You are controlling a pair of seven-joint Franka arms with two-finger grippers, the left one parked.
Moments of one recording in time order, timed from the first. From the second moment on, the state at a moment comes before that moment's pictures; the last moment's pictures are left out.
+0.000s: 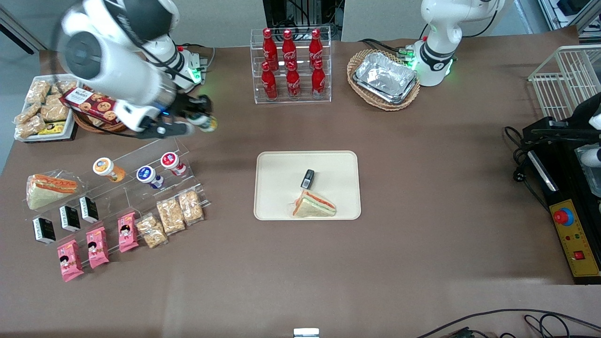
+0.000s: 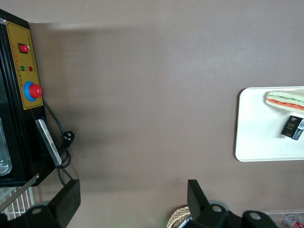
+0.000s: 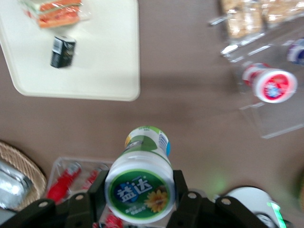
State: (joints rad) arm 0.10 -0.05 0.33 -1.85 0.26 1.60 0.41
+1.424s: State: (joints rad) arm 0.31 0.48 0.43 -1.85 0.01 2.20 0.77
